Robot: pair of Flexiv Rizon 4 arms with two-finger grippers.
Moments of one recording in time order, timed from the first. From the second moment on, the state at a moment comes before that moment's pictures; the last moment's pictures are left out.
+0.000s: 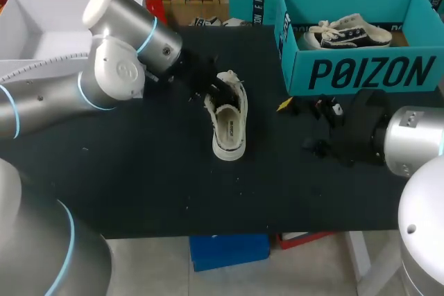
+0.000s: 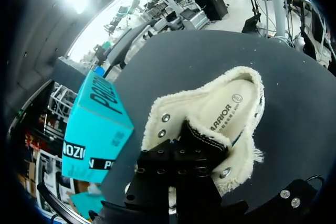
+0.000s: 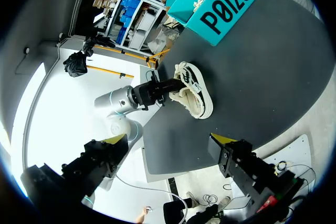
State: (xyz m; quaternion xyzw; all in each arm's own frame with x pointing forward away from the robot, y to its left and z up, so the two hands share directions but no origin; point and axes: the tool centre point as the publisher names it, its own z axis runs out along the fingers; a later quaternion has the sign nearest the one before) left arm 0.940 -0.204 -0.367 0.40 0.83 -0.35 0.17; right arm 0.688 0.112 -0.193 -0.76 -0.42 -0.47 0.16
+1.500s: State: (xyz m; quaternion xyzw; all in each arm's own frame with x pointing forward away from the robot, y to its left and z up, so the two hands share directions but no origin) left arm 0.902 -0.119 -0.307 0.60 0.78 -0.14 0.14; right arm 0.688 0.112 -0.193 -0.76 -0.42 -0.47 0.16
